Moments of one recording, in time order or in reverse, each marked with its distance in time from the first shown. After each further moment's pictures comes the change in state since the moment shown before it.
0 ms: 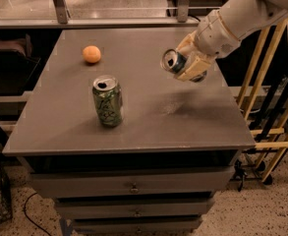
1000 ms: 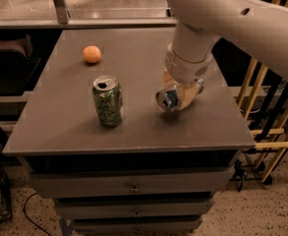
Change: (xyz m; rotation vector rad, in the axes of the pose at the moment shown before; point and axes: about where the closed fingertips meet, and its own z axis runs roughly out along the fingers) arm 0.012 0.058 0.046 -0.258 0.484 -0.362
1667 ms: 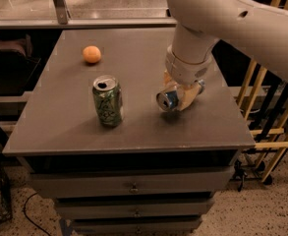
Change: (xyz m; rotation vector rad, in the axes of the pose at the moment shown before) arm 0.003 0.002 0.003 -0.005 0.011 -0.001
